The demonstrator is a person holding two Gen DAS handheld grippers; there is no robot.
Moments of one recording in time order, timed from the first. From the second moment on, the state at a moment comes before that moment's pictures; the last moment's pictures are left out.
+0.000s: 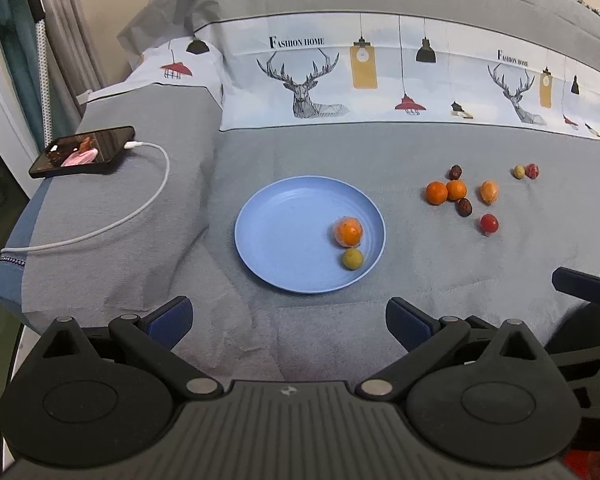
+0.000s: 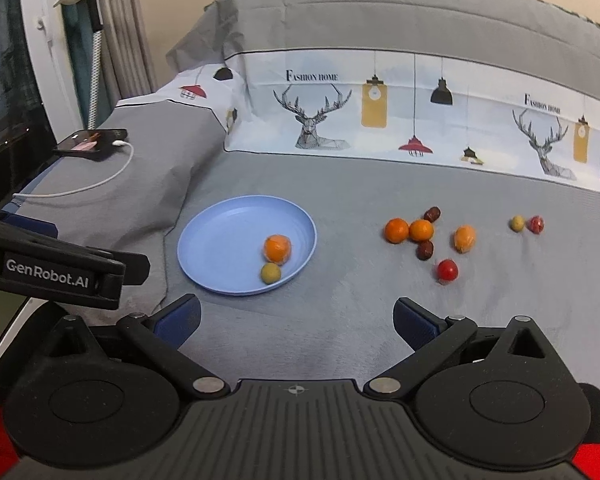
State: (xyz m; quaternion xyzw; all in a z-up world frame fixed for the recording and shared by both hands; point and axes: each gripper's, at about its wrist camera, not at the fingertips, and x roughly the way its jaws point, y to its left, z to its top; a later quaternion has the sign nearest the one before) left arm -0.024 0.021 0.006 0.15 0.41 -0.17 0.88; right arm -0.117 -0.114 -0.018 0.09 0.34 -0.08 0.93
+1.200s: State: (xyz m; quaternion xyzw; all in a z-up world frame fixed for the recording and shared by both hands) left arm 0.100 -0.255 -0.113 0.14 0.52 -0.23 0.81; right arm -0.040 -0.406 -0.146 0.17 0.31 -0.39 0.85
